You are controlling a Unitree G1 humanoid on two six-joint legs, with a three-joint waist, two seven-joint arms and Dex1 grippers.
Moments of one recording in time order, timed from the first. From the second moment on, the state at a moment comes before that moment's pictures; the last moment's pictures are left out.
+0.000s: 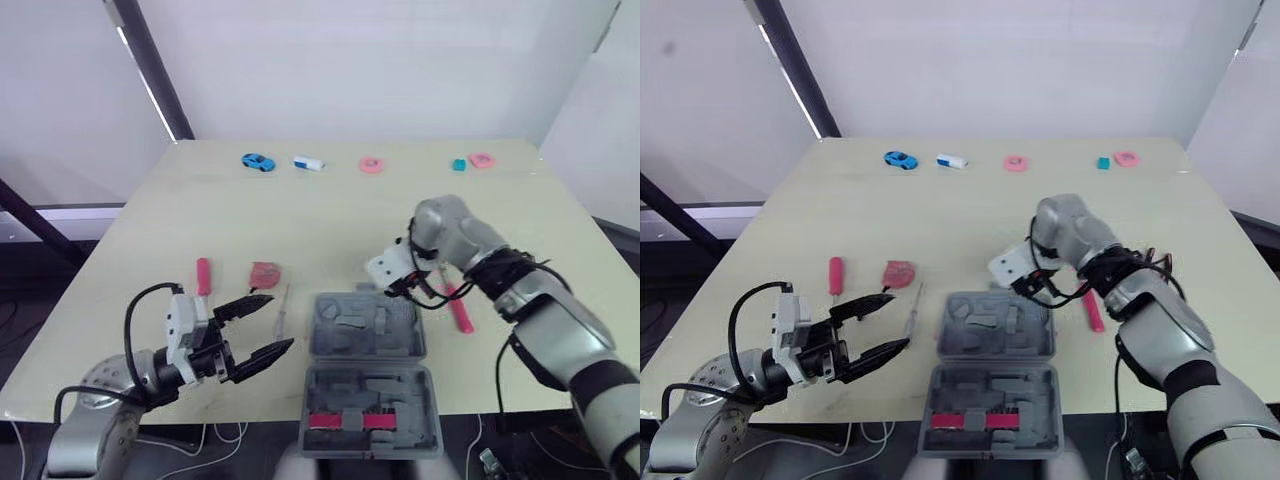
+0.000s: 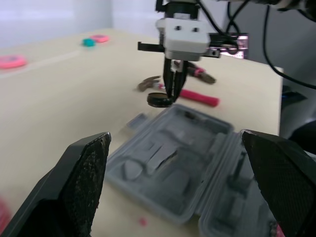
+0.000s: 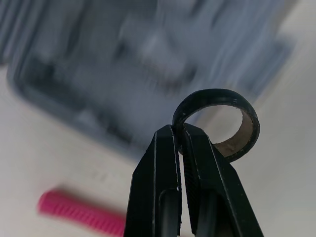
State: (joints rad) left arm 0.23 0.61 0.30 -0.30 -0.61 0.15 -1.08; right arm -1.19 -0.26 0.69 0.69 -0.54 -0.04 1.56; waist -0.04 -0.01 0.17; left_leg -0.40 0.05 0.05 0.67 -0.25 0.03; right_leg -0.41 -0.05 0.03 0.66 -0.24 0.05
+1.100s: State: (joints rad) left arm 0.37 0.60 0.38 -0.34 -0.61 0.14 -0.97; right arm -1.19 0.00 0.84 0.79 -0.65 -0.08 1.32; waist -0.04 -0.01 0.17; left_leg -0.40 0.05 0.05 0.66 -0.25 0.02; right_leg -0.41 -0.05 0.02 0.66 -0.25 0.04
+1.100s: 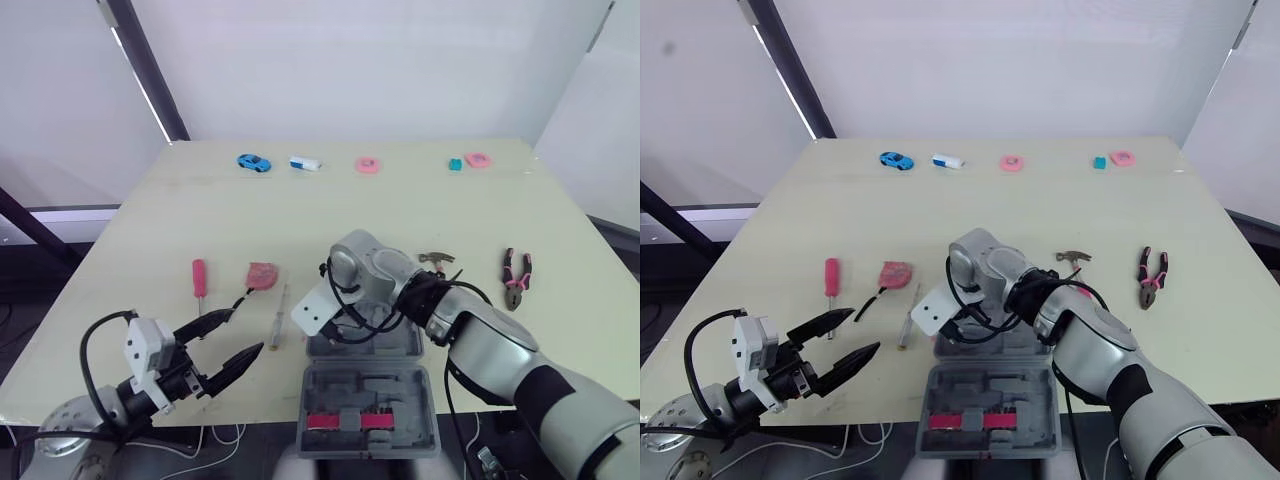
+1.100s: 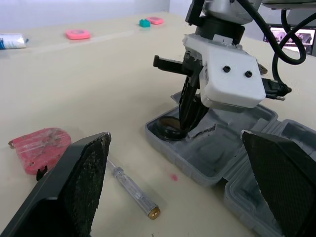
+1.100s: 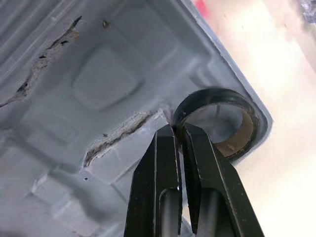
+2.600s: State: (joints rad) left arm 0.32 0.62 0.37 -0.33 -0.59 0.17 -0.99; right arm -1.19 -0.09 0.79 0.83 -0.58 -0.20 1.29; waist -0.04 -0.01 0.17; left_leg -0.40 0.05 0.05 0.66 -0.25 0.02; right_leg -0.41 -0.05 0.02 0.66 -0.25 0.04
